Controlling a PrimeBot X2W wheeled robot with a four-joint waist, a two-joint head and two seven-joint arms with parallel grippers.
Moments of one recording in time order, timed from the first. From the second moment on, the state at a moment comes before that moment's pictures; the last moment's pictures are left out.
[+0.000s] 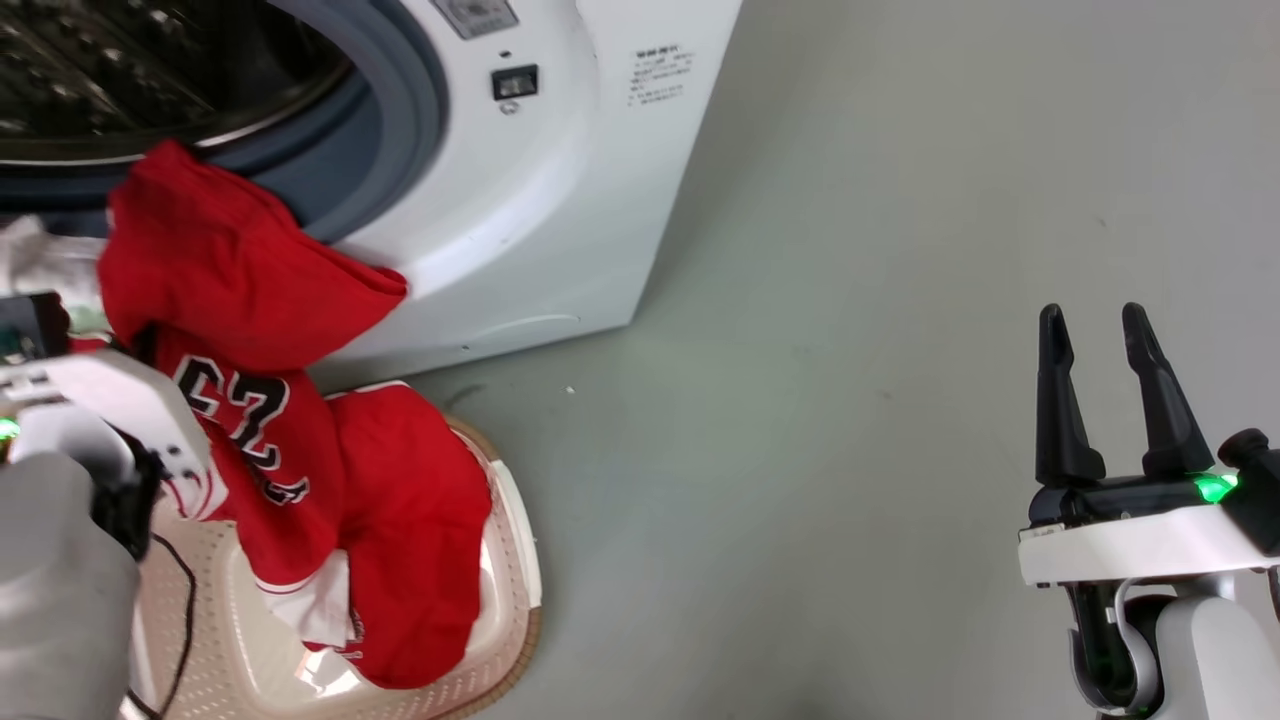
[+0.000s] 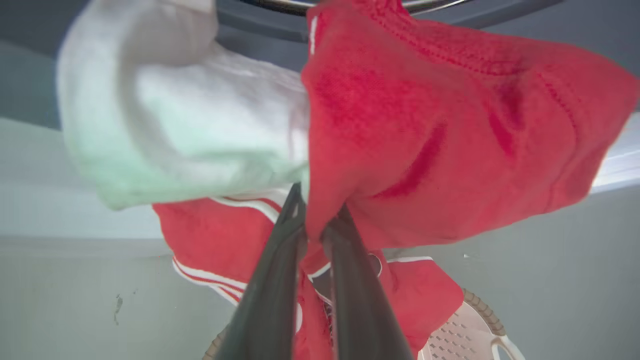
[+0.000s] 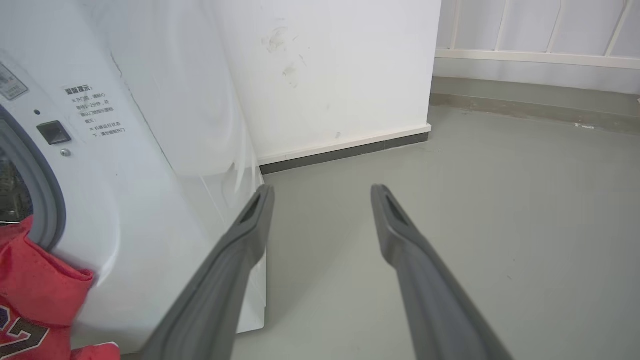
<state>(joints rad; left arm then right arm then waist) -0.78 0.46 -0.14 1.07 -0.43 -0.13 -0.12 -0.18 -0.05 -0.02 0.04 0.26 0.13 -0.26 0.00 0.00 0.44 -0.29</state>
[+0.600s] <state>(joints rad) -0.47 0.33 -0.16 0.85 -0.44 -0.10 -0.26 -0.09 -0.05 -0.07 -0.01 0.20 0.13 -0.20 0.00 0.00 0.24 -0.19</state>
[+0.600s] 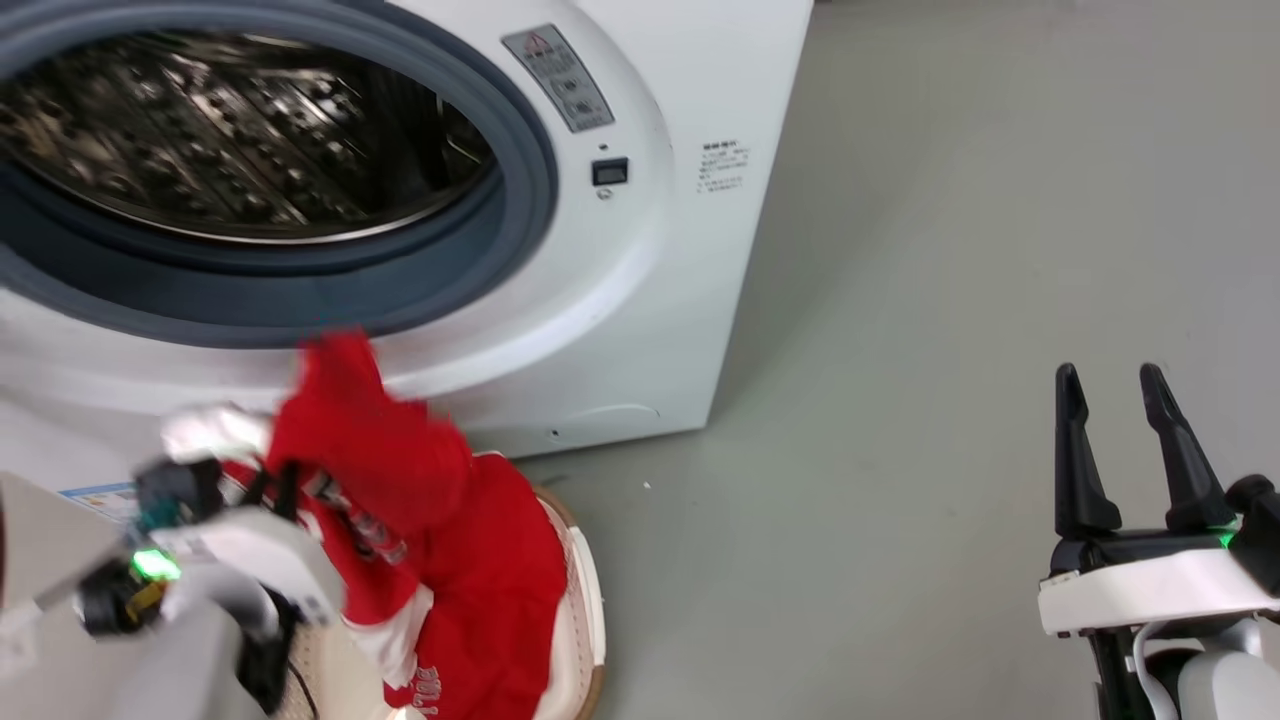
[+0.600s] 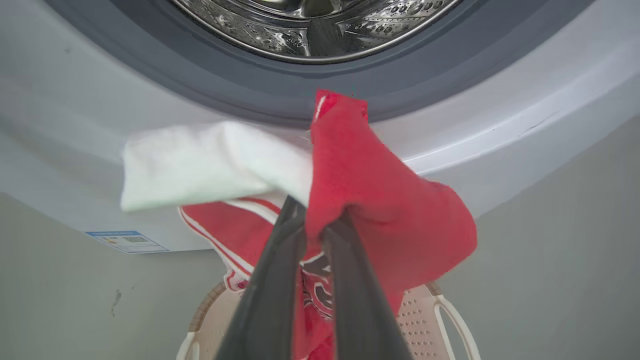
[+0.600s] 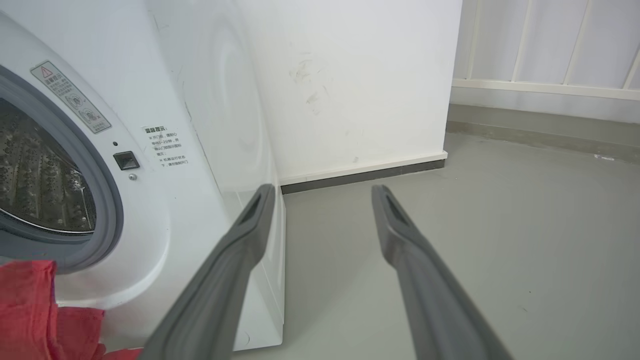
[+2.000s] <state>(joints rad) -0.63 0.25 -0.22 1.24 -0.50 -0.07 -0.17 -0.23 -0.05 -0.01 -0.05 0.26 0.13 -0.25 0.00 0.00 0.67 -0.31</state>
